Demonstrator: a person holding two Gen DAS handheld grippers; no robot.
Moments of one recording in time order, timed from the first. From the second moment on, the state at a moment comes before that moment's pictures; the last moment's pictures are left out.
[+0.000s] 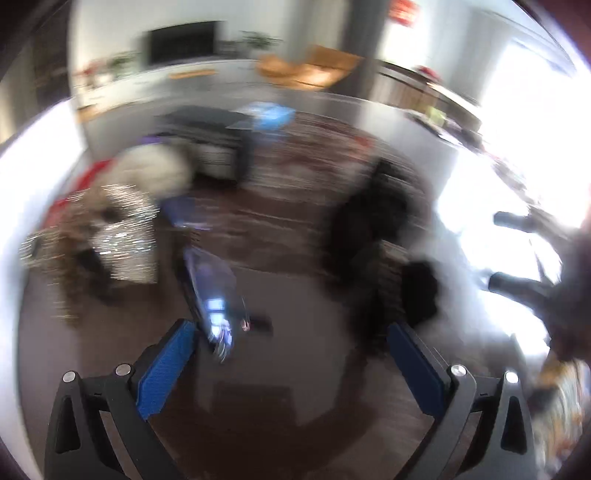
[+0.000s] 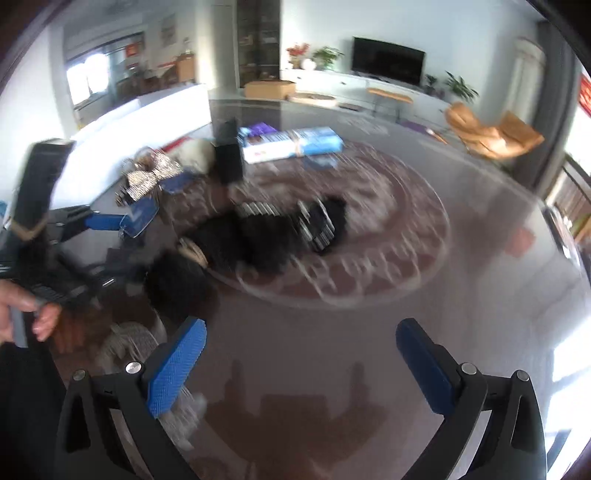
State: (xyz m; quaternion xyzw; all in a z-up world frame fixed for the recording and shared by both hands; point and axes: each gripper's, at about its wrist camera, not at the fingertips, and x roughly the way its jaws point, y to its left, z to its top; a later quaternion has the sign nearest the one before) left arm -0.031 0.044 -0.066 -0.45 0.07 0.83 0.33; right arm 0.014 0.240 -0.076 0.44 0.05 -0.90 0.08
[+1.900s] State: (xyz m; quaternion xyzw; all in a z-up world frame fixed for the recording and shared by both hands) left arm -0.019 -0.008 -0.068 -0.47 0.05 0.87 0.13; right arm 0.010 0.248 -0.094 0.49 -0.06 -0.86 0.11
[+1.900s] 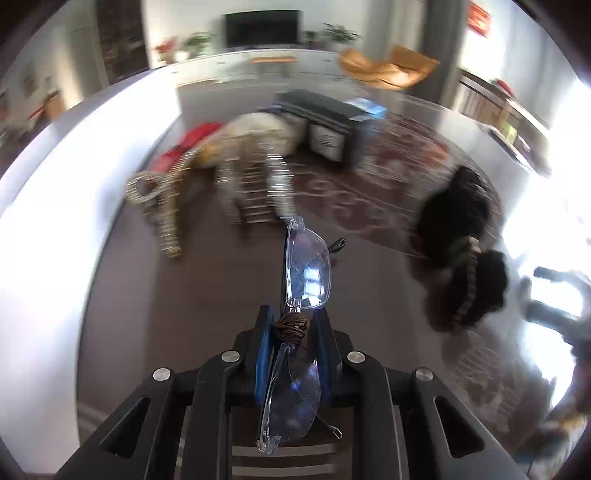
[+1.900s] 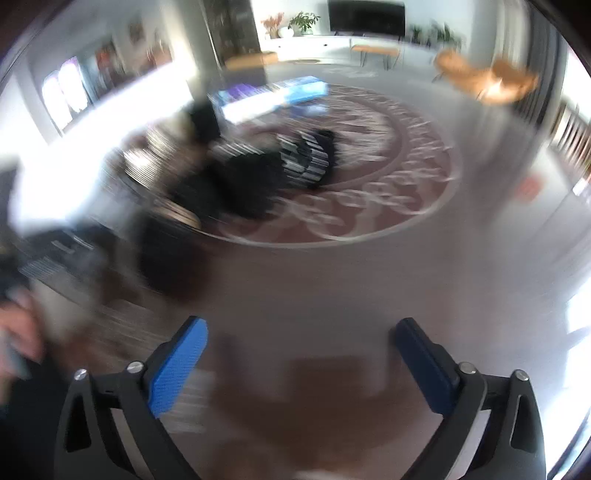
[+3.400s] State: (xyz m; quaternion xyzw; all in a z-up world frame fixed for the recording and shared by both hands) left arm 0.014 -0.229 0.087 -0.35 -0.14 0.92 0.07; right arm -0.056 -0.002 0.039 0.41 0.10 -0.85 0.32
